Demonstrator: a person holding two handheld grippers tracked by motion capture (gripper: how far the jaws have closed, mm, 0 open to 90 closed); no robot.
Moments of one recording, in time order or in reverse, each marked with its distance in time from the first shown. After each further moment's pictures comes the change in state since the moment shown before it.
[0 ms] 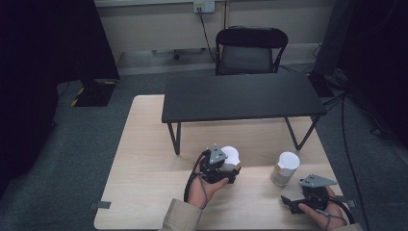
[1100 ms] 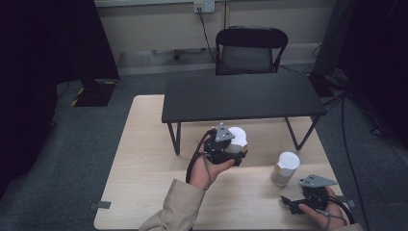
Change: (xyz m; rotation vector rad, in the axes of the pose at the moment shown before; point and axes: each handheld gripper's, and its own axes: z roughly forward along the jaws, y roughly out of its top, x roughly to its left) left arm 0.005 0.068 -0.017 -0.010 -0.016 0.054; right arm 0.000 0.000 0.000 0.000 0.000 -0.001
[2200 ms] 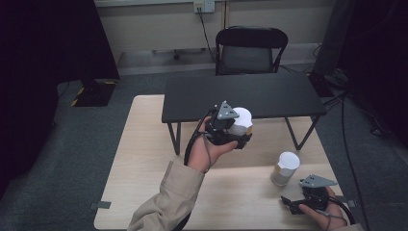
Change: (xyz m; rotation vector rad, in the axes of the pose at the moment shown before) left arm 0.009 0.062 -0.025 -0.007 -0.030 0.038; right arm 0.000 -0.001 0.000 -0.001 0.001 -0.004
